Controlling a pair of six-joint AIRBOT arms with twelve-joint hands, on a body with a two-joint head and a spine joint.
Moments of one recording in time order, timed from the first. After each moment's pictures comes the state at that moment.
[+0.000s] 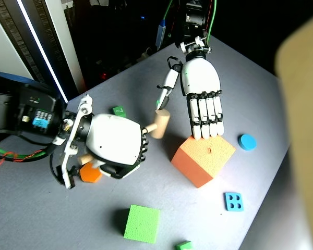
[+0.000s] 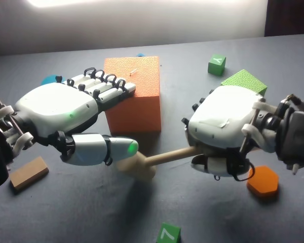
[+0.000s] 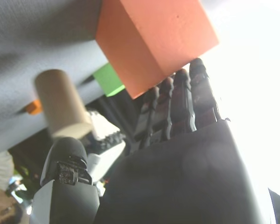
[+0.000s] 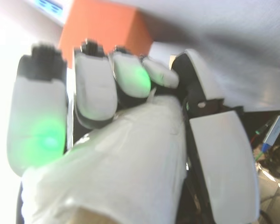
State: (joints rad) left arm 0.65 -0.97 1.03 -0.15 -0.61 1.04; right arm -0.42 -1.18 0.97 0.86 0.28 -2.13
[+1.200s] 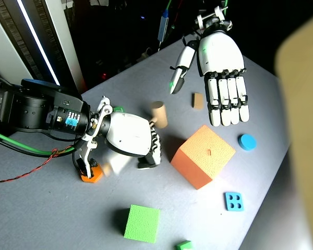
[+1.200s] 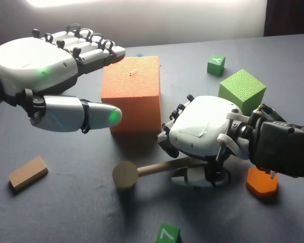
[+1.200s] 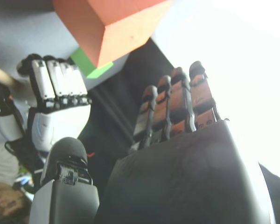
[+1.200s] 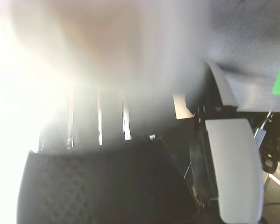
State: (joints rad) left arm 0.44 -0.79 0.98 0.10 -0.43 0.86; right arm -0.44 -1.29 1.04 0.81 0.28 -2.09
